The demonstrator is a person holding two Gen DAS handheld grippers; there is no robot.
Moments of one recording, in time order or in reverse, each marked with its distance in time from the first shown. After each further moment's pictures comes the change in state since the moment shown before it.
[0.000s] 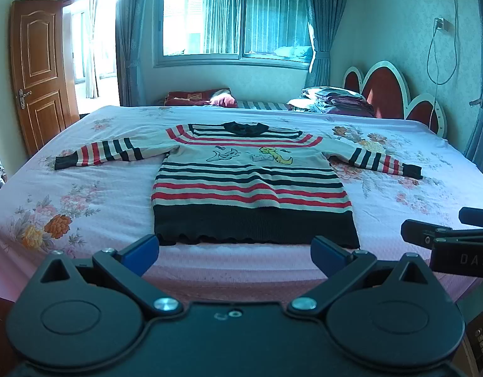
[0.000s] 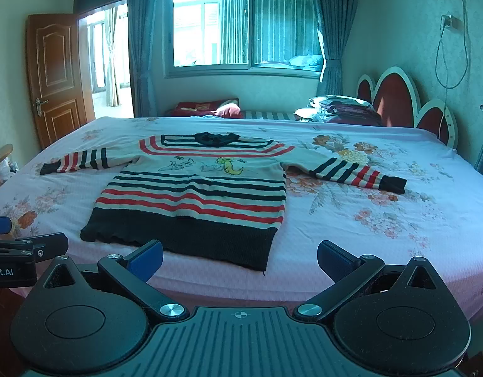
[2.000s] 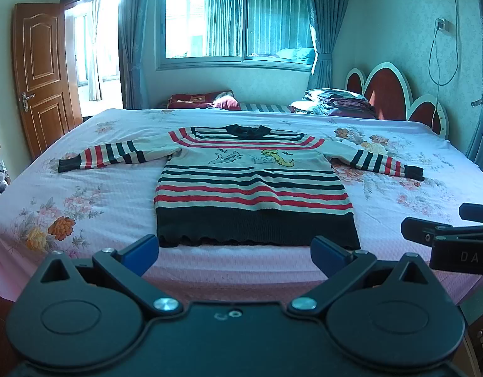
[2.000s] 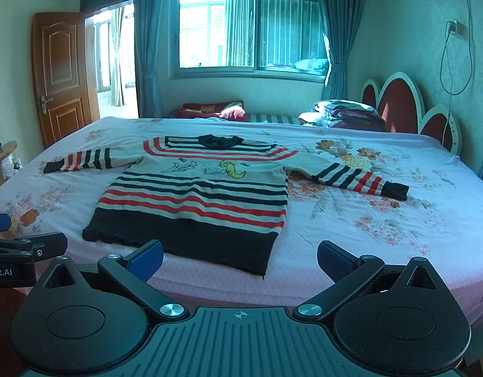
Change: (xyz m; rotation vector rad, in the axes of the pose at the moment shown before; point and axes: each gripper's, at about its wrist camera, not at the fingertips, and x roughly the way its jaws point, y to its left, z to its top) left arm -0.004 0.002 0.004 0.009 -0.007 0.013; right arm -0.005 0.000 0.001 -0.021 -0.012 0.010
